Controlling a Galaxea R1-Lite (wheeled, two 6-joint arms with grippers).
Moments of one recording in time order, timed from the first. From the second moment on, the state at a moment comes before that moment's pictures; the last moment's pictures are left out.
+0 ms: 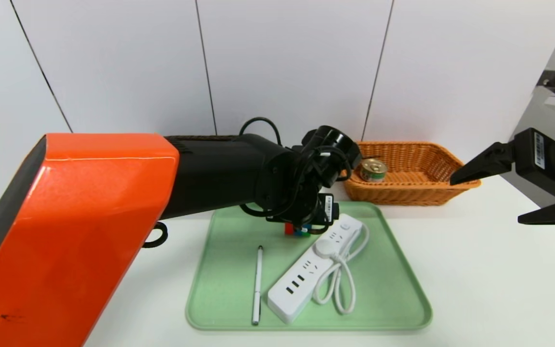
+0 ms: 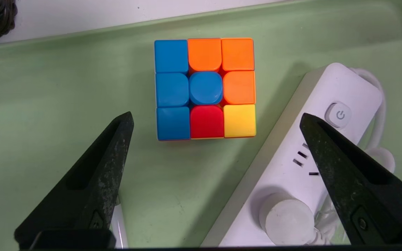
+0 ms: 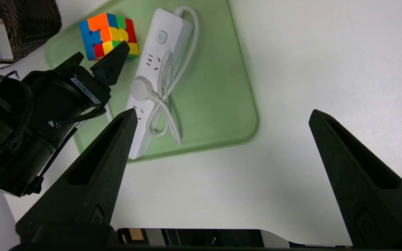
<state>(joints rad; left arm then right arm) -0.86 2.24 -1.95 0.54 0.39 -0.57 0.34 1.46 -1.56 1.00 0.00 0.72</state>
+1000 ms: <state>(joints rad) -0.81 2.29 -1.95 0.48 0.40 -0.48 0.34 1.45 -1.54 0.99 0.00 0.71</state>
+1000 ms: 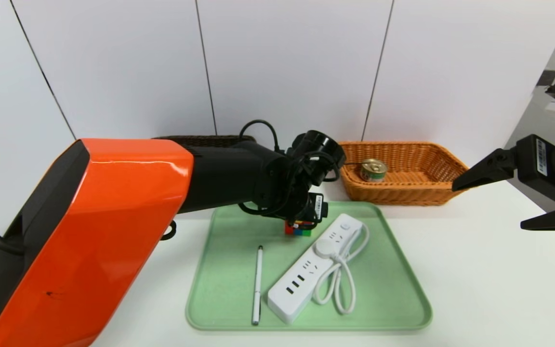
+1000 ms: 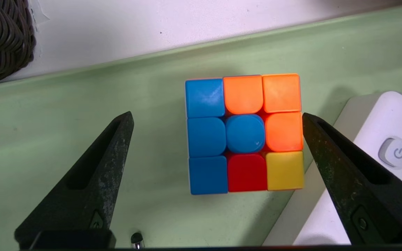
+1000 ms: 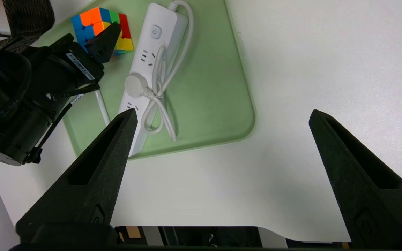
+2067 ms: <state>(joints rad) -0.80 2.30 -1.95 0.47 0.37 -0.48 0.35 1.45 -1.53 0.99 0.00 0.72</state>
